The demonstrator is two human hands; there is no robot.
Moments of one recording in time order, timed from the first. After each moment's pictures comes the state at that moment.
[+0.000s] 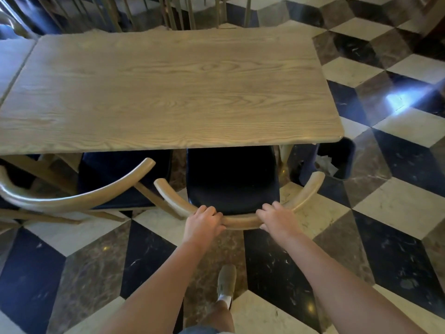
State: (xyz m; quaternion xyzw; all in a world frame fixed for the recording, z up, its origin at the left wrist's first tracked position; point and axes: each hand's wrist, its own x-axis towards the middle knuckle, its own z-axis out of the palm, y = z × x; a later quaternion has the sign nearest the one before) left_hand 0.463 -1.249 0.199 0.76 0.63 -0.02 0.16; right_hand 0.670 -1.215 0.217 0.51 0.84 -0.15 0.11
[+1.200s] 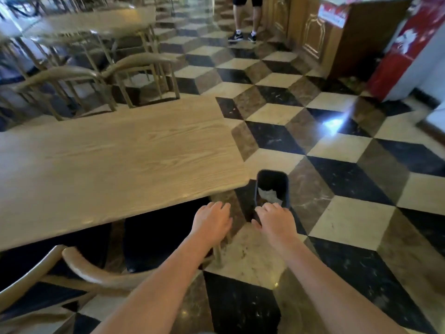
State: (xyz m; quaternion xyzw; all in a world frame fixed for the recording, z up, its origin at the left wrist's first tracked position) left_hand 0.715 -1.108 0.281 0.84 0.53 0.01 0.10; right_hand 0.891 -1.141 0.273 0.68 0.73 -0.08 -0.04
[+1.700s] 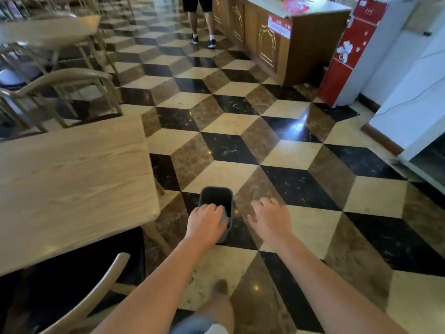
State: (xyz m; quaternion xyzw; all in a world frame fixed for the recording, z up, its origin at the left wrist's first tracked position) left_hand 1.008 -1.050 0.289 0.85 0.51 0.03 0.10; right_hand 1.178 -1.090 0.298 0.73 0.68 -0.05 -0.05
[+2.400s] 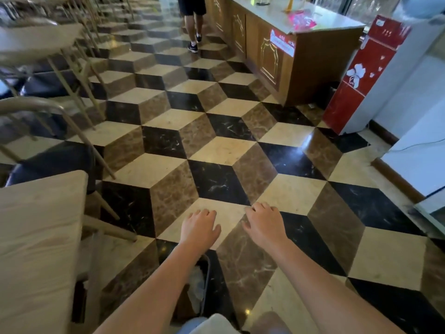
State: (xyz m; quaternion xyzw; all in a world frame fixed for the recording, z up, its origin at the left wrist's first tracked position) left_hand 1.211 -0.713 0.292 0.81 0.57 -0.03 0.13; right_hand 1.382 -0.744 0.308 0.68 0.73 -0.07 0.00
